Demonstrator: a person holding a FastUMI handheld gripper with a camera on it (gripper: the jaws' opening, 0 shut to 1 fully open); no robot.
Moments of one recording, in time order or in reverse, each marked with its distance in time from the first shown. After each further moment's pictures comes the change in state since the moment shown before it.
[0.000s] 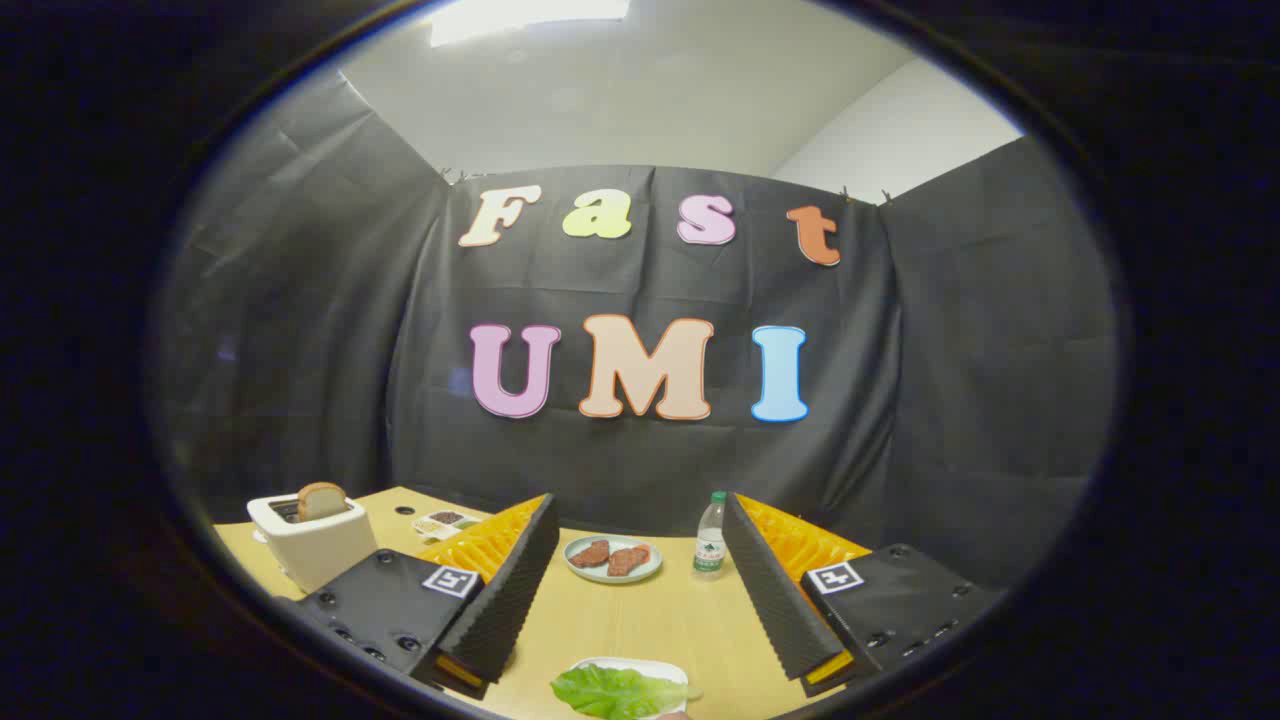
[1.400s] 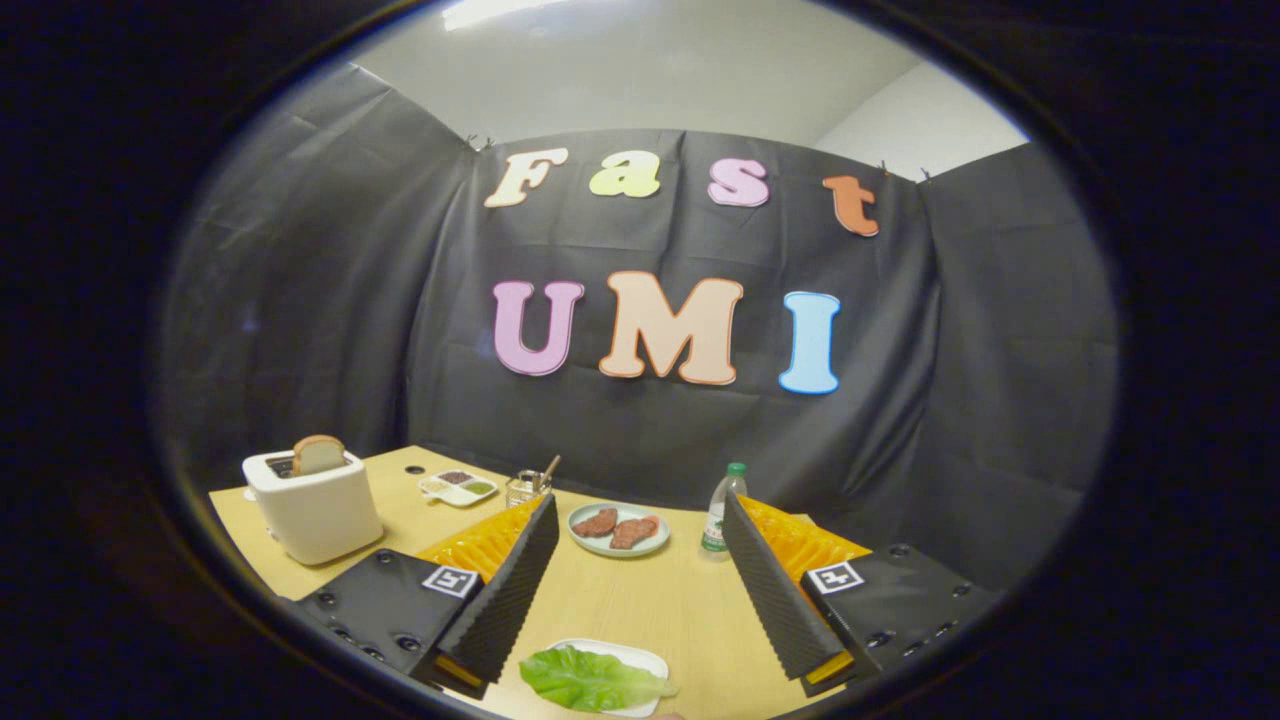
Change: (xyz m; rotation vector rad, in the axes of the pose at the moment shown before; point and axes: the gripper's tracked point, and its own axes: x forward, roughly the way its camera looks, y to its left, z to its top) arm 0.031 -0.010 -0.047 -0.056 0.126 0.111
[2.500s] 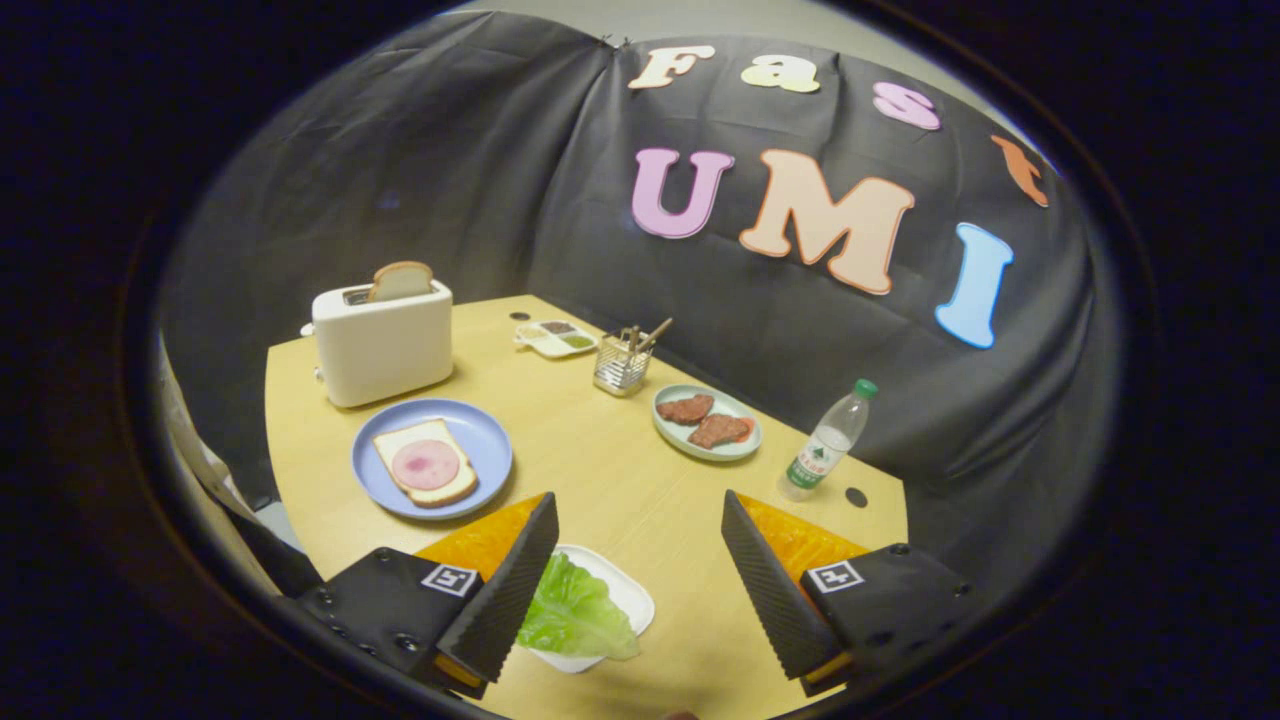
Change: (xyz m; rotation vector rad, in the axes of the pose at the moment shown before) arm 0.036 0.018 -0.119 -0.252 0.365 0.438
